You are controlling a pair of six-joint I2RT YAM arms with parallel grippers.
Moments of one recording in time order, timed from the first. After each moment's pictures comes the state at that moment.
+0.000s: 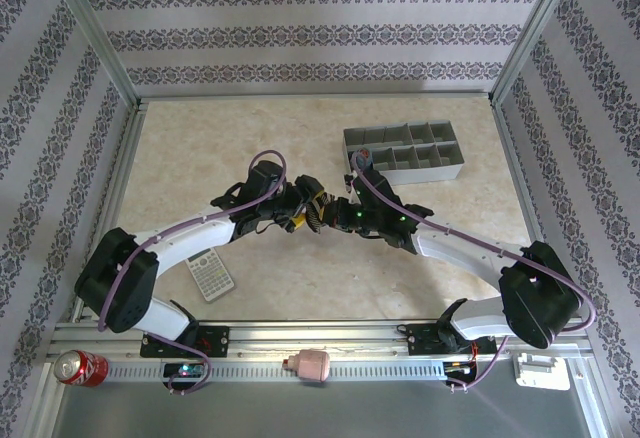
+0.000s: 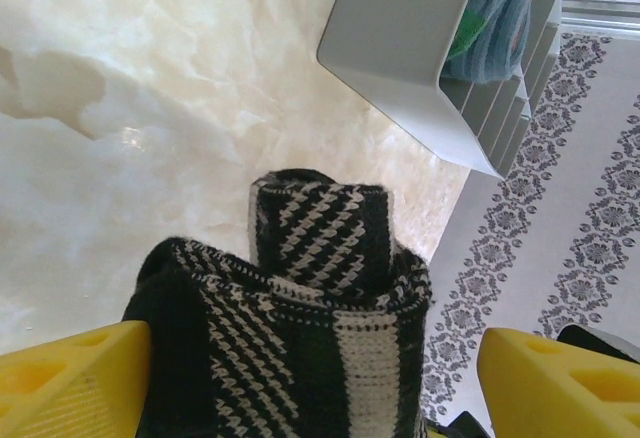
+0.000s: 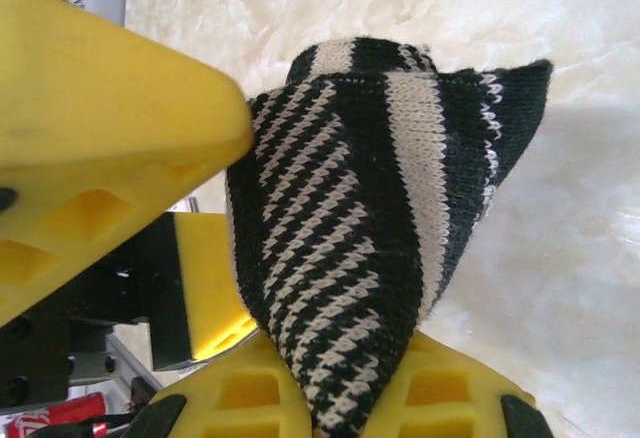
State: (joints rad) left arm -0.60 1.48 0.86 -0.04 0.30 -1.44; right arm 0.69 1.35 0.77 -0.11 -0.31 0.92
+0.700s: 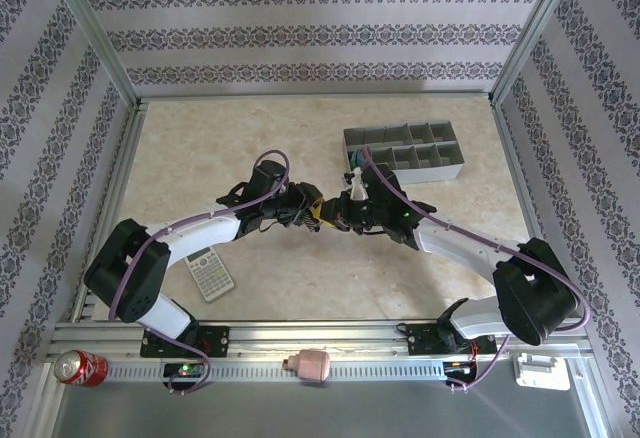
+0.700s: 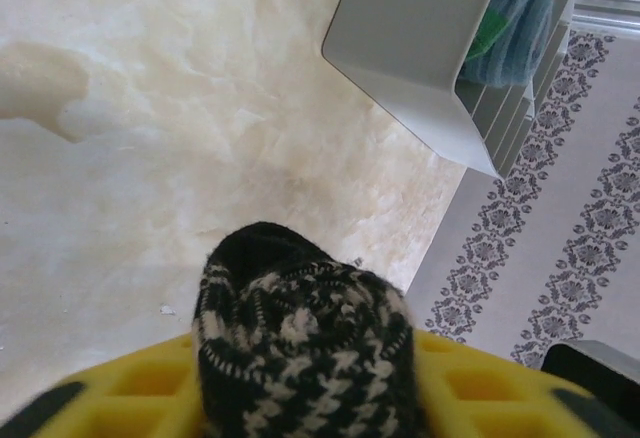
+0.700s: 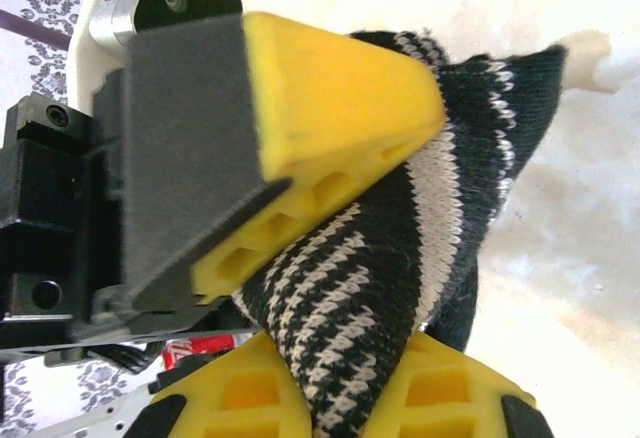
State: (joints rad) left arm -0.59 1.54 0.86 0.03 0.34 -1.46; right arm 0.62 1.37 0.75 0.01 -0.60 1.08
